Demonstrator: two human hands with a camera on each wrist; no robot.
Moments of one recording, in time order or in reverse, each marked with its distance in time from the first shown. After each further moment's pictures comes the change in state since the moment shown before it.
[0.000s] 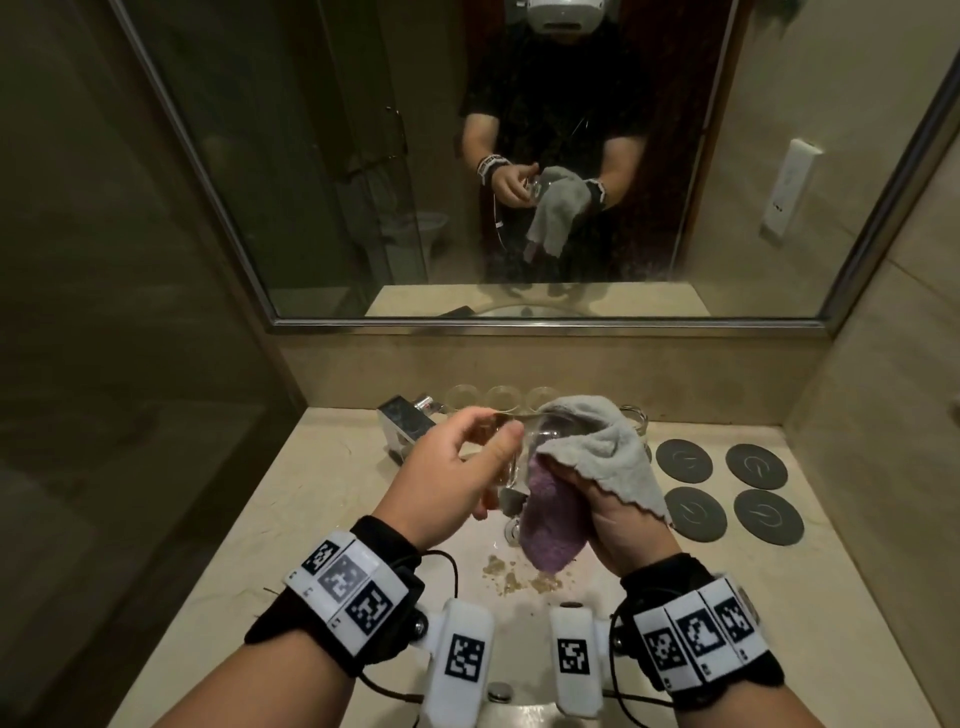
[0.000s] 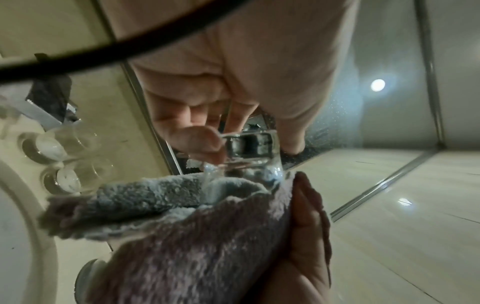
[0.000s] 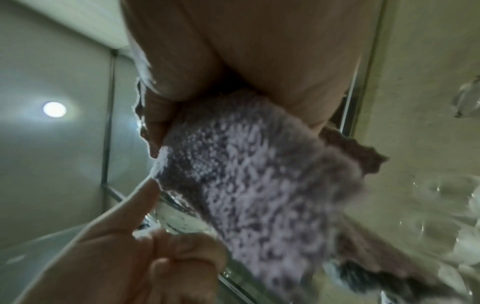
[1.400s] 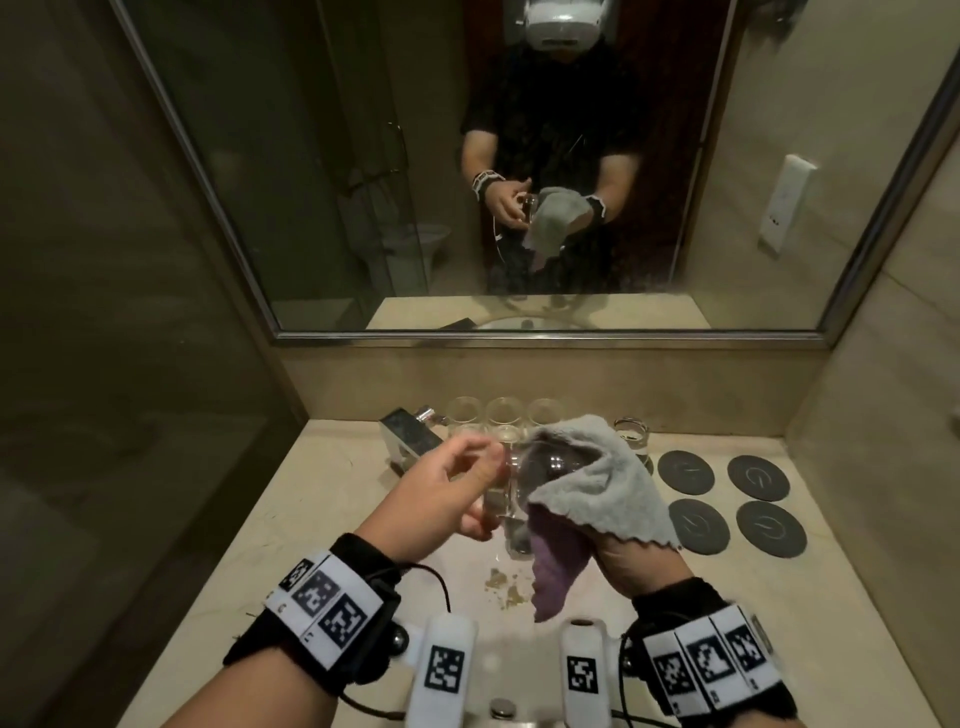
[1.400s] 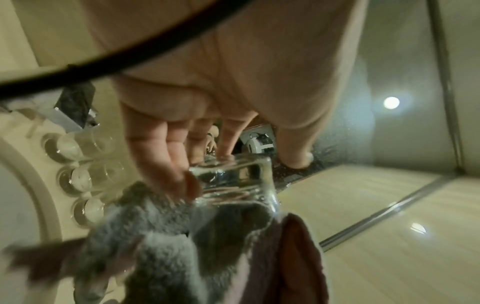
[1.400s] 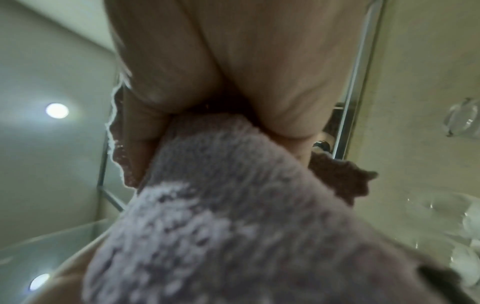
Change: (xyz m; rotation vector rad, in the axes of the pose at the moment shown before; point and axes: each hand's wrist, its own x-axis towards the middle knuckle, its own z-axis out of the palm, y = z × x) left_hand -0.005 -0.004 -0.012 -0.076 -0.110 -0.114; right_hand 0.018 0.079 -0.096 -1.127 0.048 0.305
